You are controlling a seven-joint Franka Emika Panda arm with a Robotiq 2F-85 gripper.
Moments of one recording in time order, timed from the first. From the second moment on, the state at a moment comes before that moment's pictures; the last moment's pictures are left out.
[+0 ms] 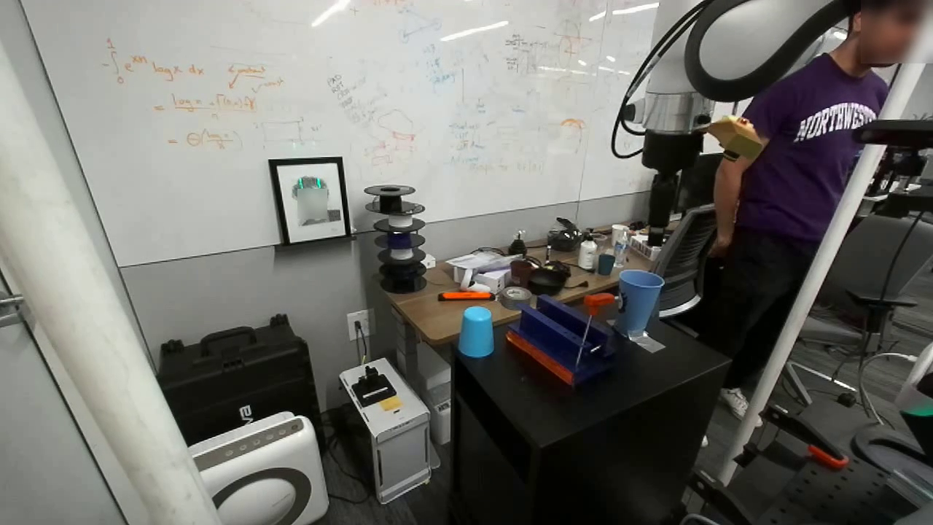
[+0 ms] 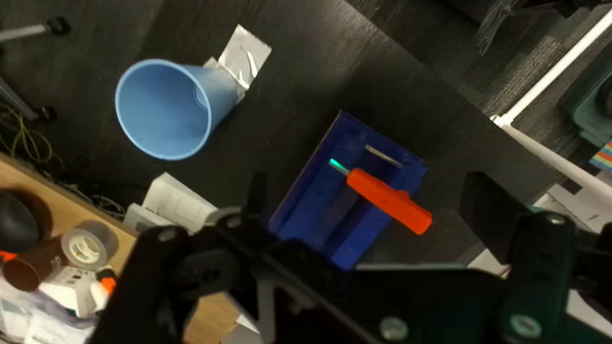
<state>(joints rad) 0.06 -0.32 0.01 -2.51 -0.25 2.23 -0.37</state>
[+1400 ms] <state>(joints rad) 0.14 -0.05 0.02 -2.52 0.46 2.38 -1.77</state>
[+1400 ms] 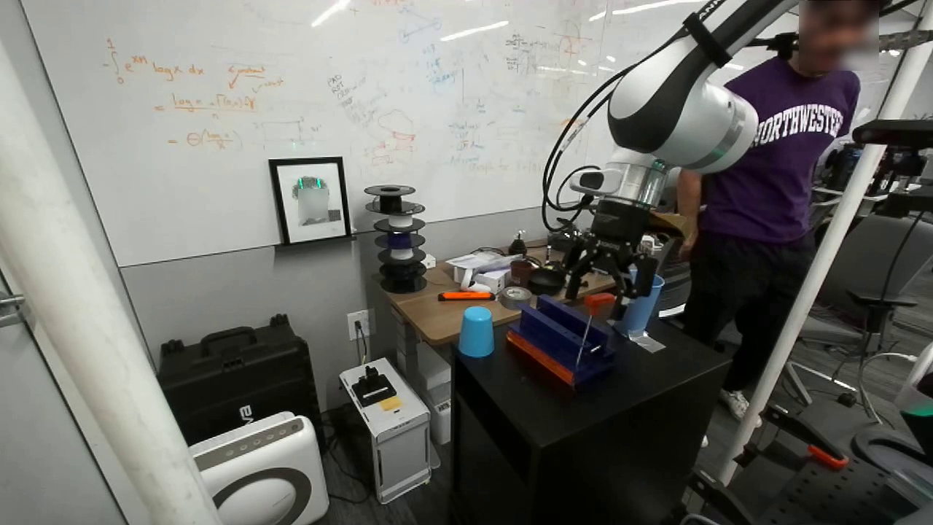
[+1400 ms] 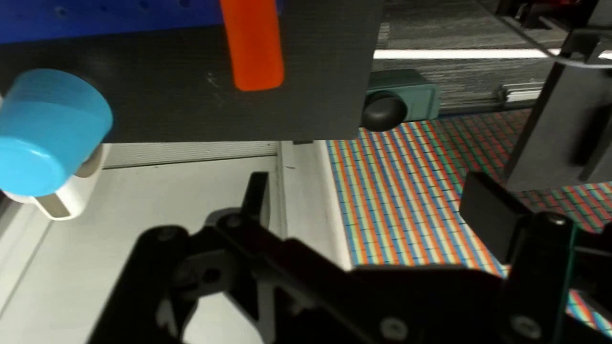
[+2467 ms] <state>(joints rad) 0.08 0.02 0.04 -2.49 0.20 2.48 -1.84</state>
